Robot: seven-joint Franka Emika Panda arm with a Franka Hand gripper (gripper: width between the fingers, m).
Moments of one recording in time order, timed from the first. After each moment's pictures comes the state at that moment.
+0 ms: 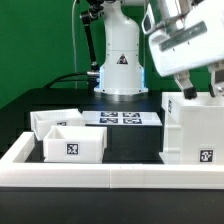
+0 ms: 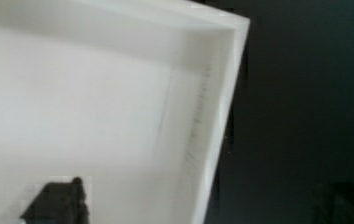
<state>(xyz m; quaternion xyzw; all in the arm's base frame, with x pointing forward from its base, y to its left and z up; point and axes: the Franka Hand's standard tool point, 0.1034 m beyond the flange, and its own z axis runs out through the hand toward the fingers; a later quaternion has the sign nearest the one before) 0.627 0.075 0.139 -0.80 0.57 -0.02 0.18</state>
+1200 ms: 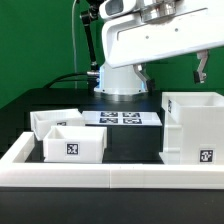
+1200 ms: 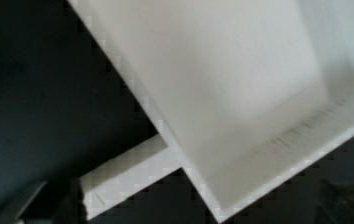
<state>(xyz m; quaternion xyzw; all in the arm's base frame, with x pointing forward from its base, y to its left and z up) 0.610 0.041 0.143 -0.97 0.21 -0.03 0.12</state>
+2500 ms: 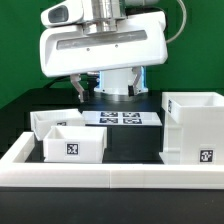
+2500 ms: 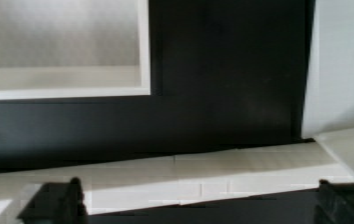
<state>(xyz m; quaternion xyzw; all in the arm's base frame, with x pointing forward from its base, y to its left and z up) 0.581 -0.059 0.116 -1.00 0.01 -0.07 0.06</state>
